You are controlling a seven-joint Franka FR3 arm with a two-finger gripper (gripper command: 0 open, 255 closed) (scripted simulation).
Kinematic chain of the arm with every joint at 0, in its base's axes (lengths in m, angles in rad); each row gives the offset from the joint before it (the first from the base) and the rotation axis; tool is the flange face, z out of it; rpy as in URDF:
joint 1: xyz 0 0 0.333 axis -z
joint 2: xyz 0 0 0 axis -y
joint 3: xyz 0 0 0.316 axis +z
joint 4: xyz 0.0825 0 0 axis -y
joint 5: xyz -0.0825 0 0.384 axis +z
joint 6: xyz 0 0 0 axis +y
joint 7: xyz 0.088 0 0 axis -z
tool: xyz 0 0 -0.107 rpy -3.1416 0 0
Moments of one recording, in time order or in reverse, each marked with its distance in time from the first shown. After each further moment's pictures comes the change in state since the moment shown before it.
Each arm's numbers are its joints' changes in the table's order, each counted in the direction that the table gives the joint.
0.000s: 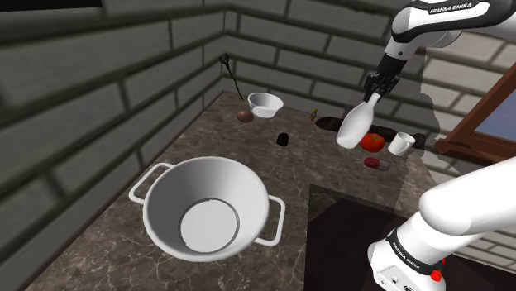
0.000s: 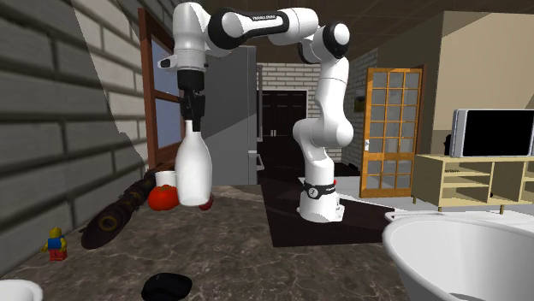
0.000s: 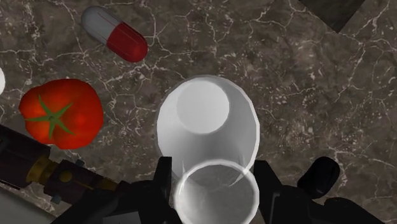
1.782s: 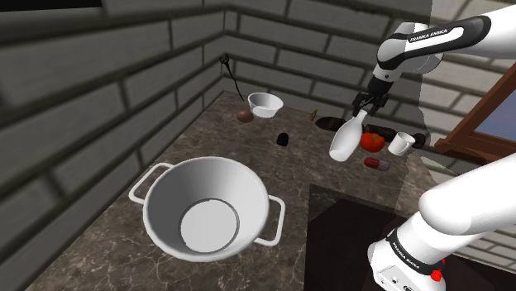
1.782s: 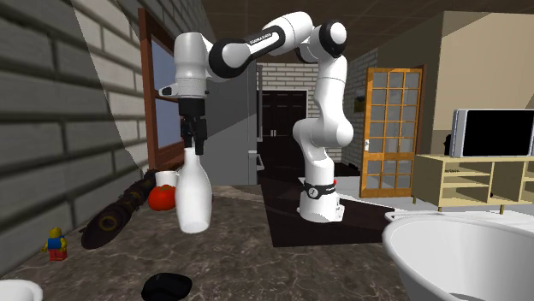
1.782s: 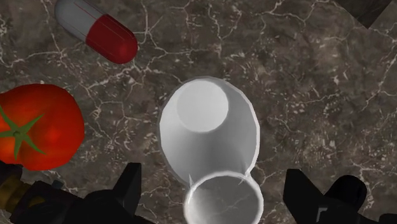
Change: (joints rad) arm 0.001 -0.048 -0.010 -0.153 0.003 -0.202 -0.005
